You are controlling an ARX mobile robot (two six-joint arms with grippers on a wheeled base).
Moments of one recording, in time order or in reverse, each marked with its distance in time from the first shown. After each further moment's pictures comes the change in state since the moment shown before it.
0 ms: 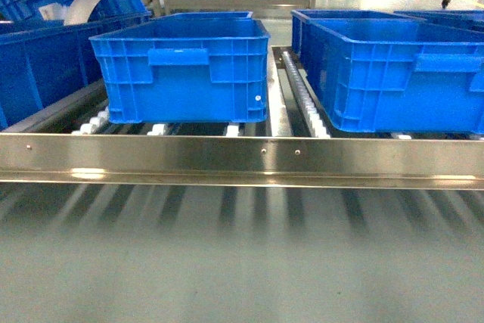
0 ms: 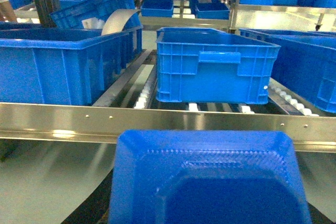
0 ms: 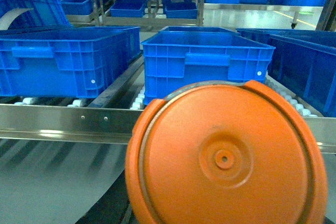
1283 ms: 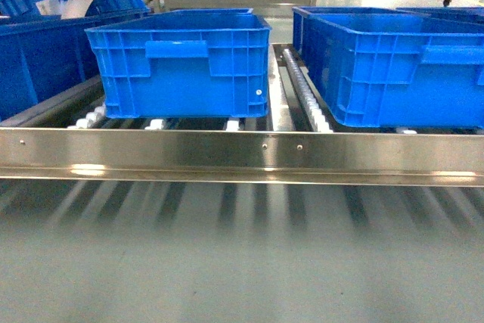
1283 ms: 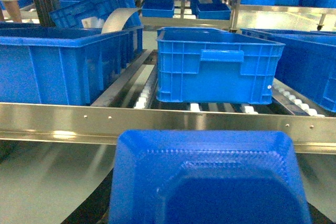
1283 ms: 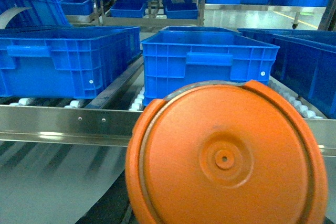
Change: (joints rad) left arm 0.000 0.000 0.000 0.001 -0.002 0.000; right arm 0.000 0.000 0.000 0.002 0.000 0.000
